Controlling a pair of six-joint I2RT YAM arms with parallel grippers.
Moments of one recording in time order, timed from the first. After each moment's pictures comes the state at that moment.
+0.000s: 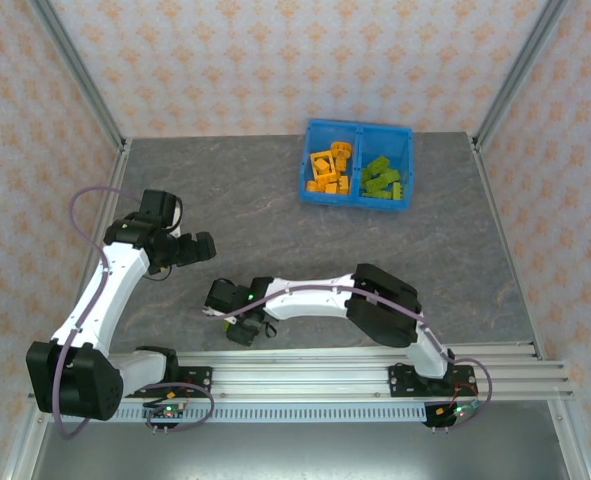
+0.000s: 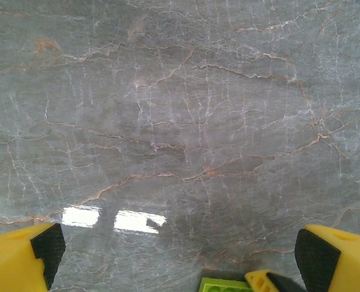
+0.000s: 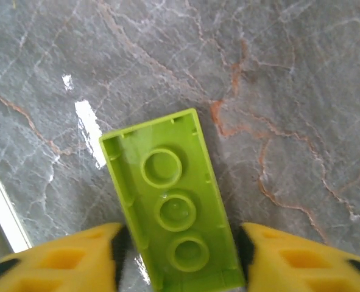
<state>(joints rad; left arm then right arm) -0.04 1.17 1.01 -1.03 0.07 -0.39 1.29 2.10 1.52 -0.68 0.03 0.03</state>
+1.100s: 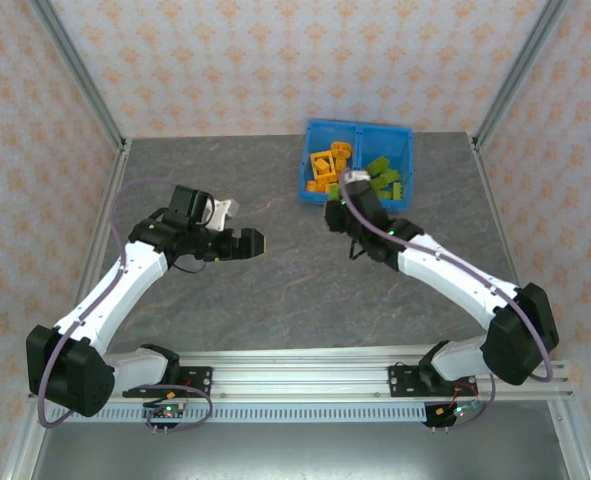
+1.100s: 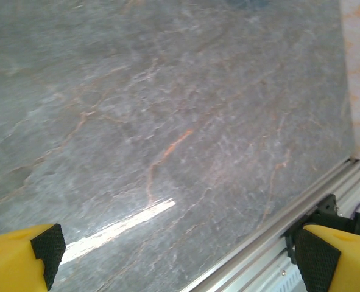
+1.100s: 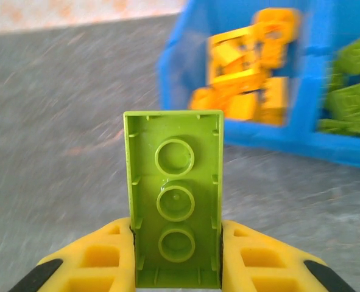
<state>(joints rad) -0.28 1.21 1.01 -0.77 0.53 -0.39 0.62 1.37 1.06 -0.32 0.25 0.48</state>
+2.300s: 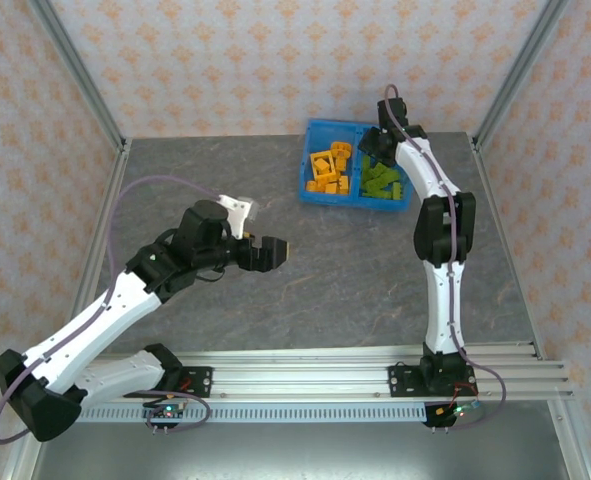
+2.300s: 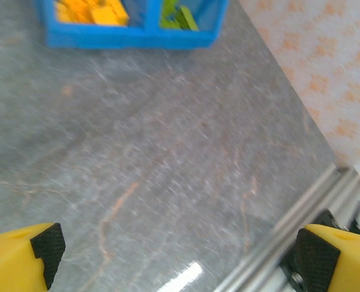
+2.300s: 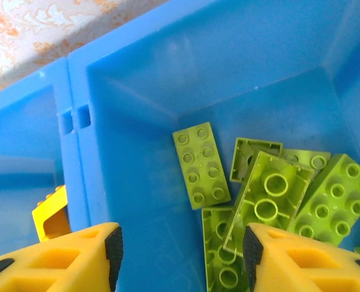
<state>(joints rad) -0.62 1.02 1.00 -0.58 0.16 -0.47 0.16 2.31 2.17 -0.73 0.00 0.62</state>
